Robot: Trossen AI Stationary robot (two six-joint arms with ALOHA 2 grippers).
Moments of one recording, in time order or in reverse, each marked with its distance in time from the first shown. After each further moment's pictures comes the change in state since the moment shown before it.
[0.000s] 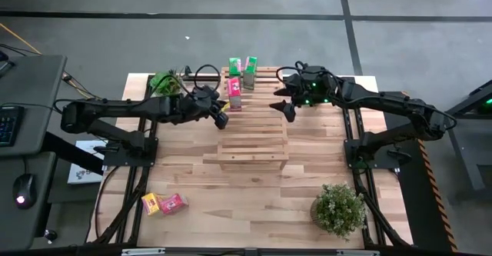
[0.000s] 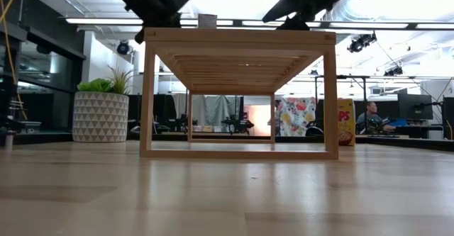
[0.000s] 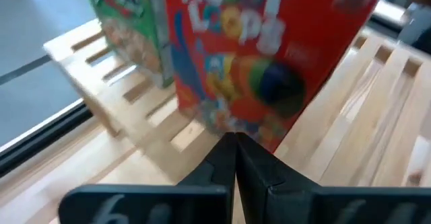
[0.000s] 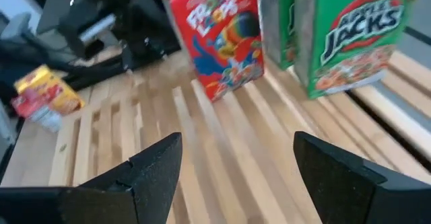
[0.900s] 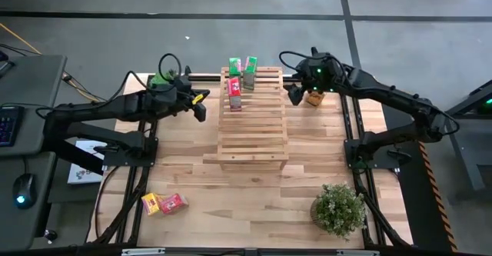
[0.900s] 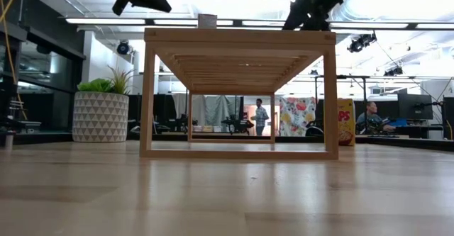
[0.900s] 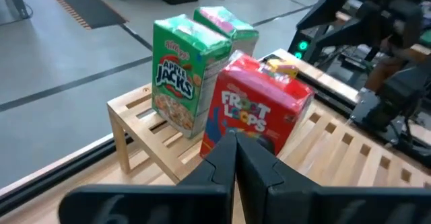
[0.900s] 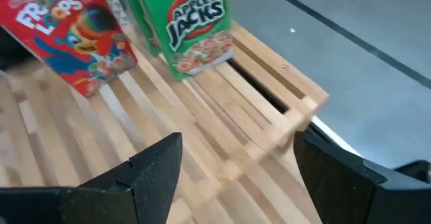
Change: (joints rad) left arm -0.027 -0.285 0.000 -0.043 -0.080 -0.017; right arm -0.107 -0.004 0.159 -0.328 0.256 -0.026
